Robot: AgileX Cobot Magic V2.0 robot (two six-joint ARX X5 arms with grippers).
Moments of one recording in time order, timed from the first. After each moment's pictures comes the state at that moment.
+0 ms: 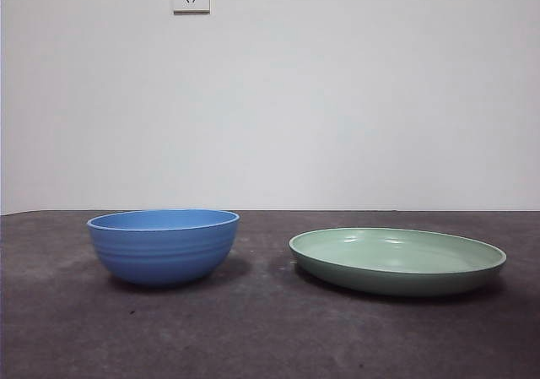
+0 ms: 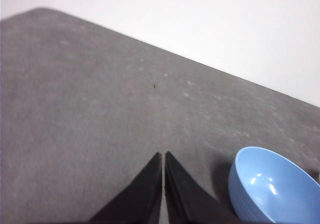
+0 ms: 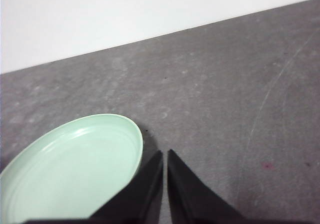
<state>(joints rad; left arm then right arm) -0.02 0.01 0.03 -0.15 0.07 -0.38 -0.01 0.00 0.02 -0.16 -0.16 0.31</state>
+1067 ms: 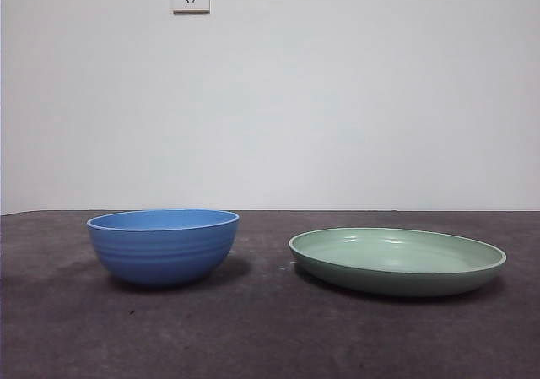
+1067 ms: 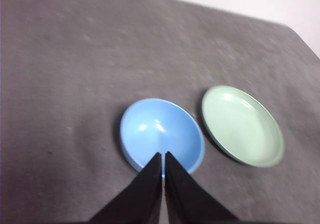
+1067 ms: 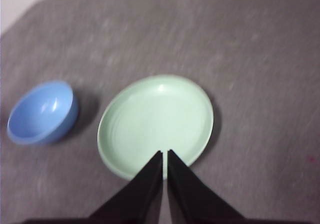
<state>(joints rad) -0.02 0.57 0.75 -0.67 0.49 -0.16 -0.01 0.55 0.78 -0.79 -0.42 0.10</state>
